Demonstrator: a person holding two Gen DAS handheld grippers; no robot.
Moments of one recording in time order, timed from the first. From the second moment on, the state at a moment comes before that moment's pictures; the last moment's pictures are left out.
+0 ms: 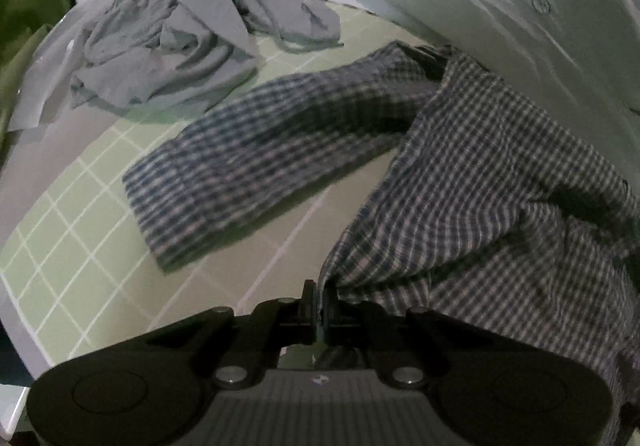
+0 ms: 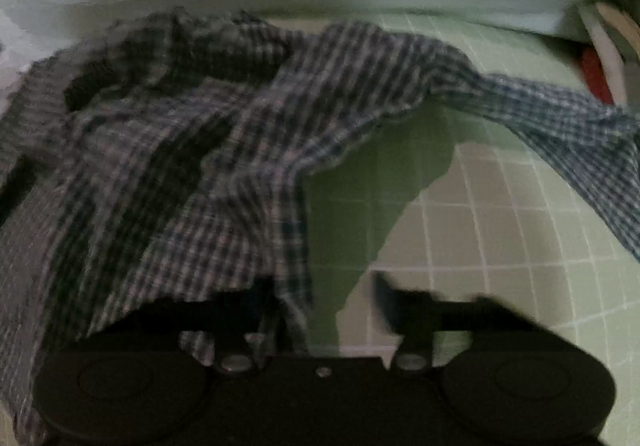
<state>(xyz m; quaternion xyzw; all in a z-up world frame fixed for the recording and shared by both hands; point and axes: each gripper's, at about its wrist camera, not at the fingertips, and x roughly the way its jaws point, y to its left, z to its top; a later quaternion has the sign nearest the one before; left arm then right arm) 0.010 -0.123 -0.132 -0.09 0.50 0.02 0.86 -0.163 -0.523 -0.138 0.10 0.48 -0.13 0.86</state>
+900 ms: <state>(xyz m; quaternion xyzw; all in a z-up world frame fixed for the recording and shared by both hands) -0.021 -0.124 -0.100 -0.02 0.48 0.02 0.87 -0.222 -0.573 -0.089 0.14 0.38 -0.28 0.87</state>
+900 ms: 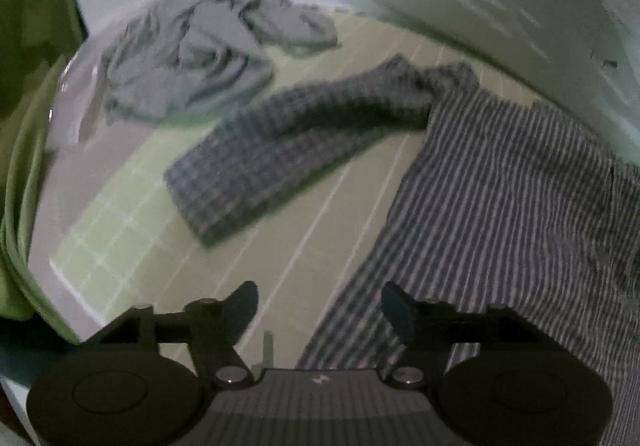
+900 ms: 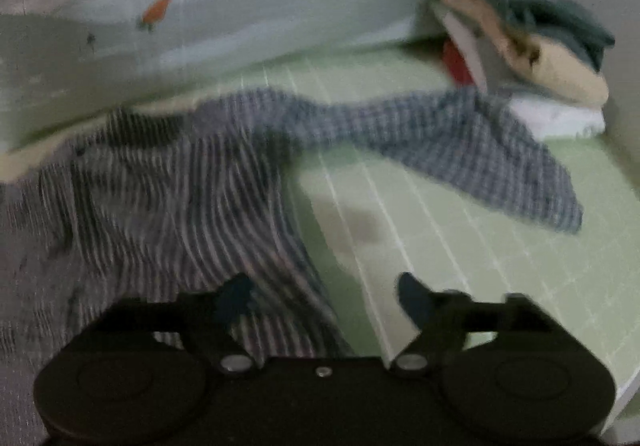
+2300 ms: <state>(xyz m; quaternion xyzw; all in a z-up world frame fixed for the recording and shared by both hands) 0.152 -0.228 -0.154 -0.01 0.53 -0.03 0.85 0.166 -0.591 -0.047 0.13 0.29 -0.07 0.94</state>
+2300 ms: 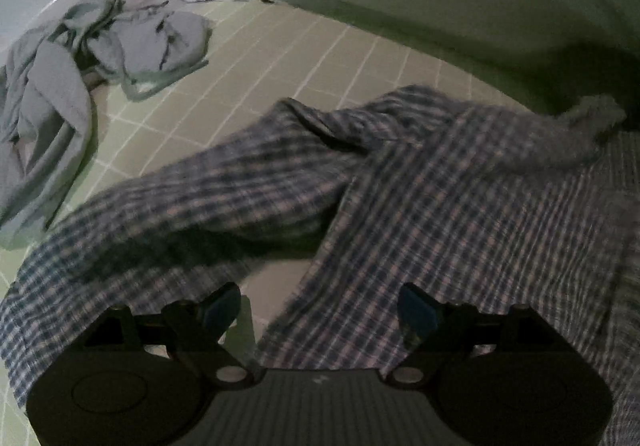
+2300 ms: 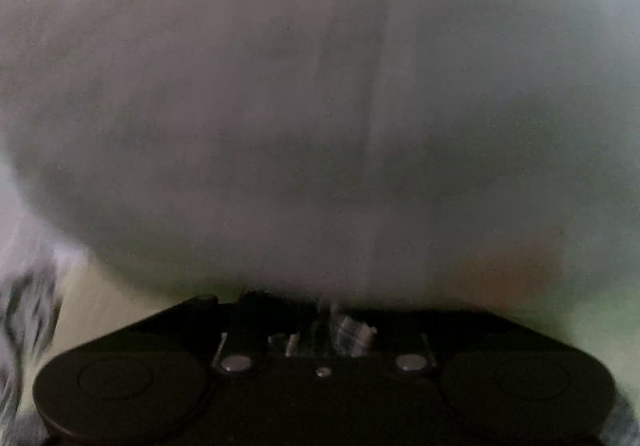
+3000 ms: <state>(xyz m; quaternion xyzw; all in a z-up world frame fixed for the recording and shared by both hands) 0.201 -0.236 -0.132 0.00 0.49 -0.01 0.87 0.098 -0.601 -0.095 0.08 0.36 -0.17 0.92</state>
